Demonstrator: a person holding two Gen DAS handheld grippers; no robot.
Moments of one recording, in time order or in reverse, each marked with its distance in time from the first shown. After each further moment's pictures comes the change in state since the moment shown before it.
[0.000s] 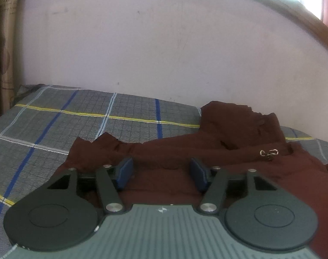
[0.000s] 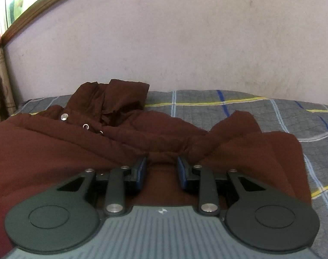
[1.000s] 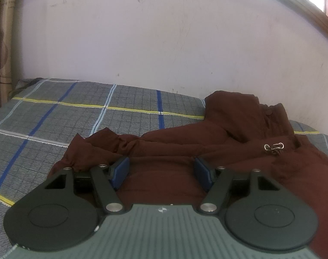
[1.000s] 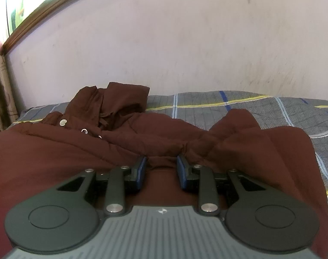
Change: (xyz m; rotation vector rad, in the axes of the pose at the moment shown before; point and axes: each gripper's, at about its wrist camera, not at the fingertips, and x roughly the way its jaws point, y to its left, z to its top) left arm 0.015 0.001 -0.006 0.006 0.021 0.005; right arm 0.000 -0.005 -0.009 0.029 -0.050 0.028
